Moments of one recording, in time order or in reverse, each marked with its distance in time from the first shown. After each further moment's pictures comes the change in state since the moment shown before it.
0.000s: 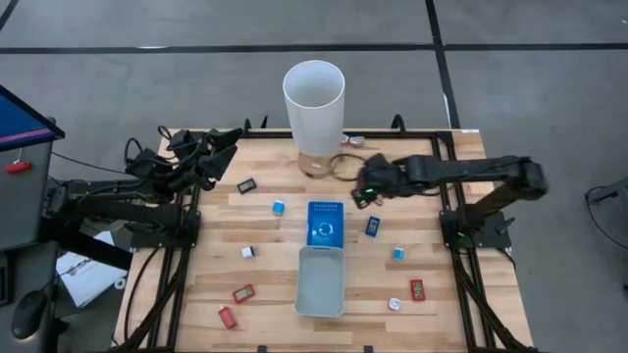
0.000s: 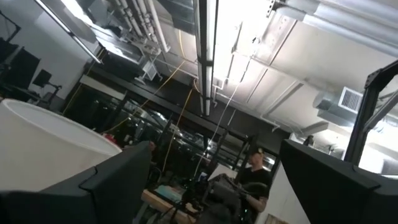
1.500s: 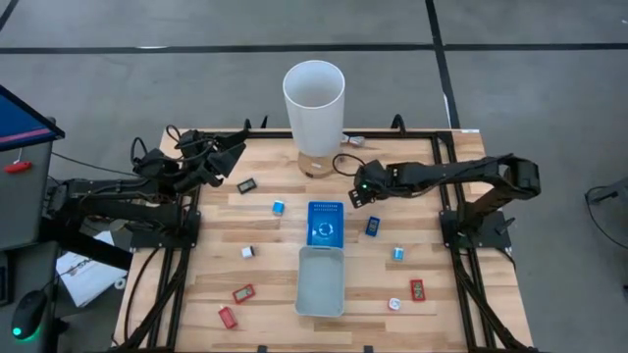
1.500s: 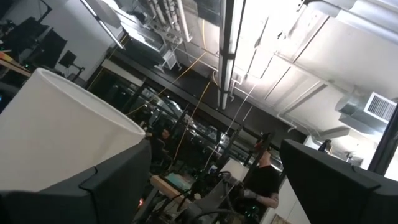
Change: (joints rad) left arm 0.000 0.028 0.000 -0.045 -0.072 -0.079; right arm -0.153 0.077 -0.323 0.433 -0.114 -0.054
